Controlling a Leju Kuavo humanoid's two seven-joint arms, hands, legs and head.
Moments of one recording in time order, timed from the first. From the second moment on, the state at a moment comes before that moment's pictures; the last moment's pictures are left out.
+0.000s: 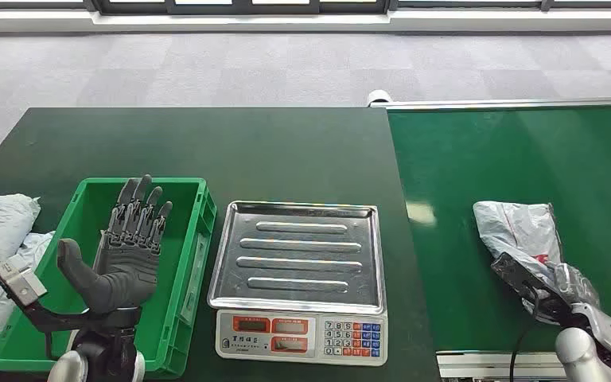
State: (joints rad) left arm 0.09 -0.12 -0.10 -1.77 0.42 -0.25 -0.26; right arm -0.10 -0.37 -0.07 -1.18 0.84 0.01 0.10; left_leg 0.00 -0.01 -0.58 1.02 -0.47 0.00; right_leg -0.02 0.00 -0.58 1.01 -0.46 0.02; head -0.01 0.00
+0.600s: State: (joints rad) left arm 0.08 -0.13 -0.10 -1.78 0.41 -0.25 -0.25; right arm 0.01 -0.22 -0.13 -1.70 0.85 -0.39 -0.12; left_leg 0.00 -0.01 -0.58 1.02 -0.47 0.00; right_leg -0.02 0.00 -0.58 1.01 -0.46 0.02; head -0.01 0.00
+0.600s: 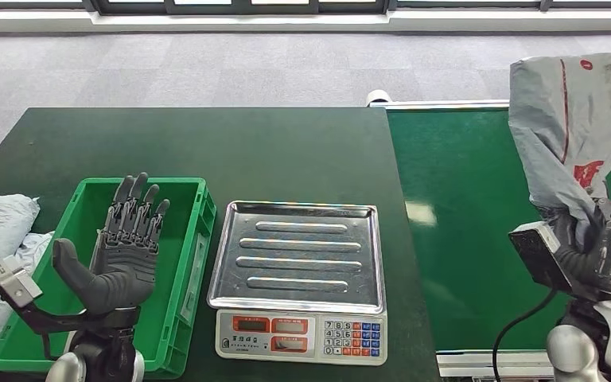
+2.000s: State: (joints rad) left arm -0.02 -0.10 -0.18 -1.65 0.46 -0.26 -0.29; right arm -0.28 -0.02 0.52 -1.54 0.70 -0.07 -0.22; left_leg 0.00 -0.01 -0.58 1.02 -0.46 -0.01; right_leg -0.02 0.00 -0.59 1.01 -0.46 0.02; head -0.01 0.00
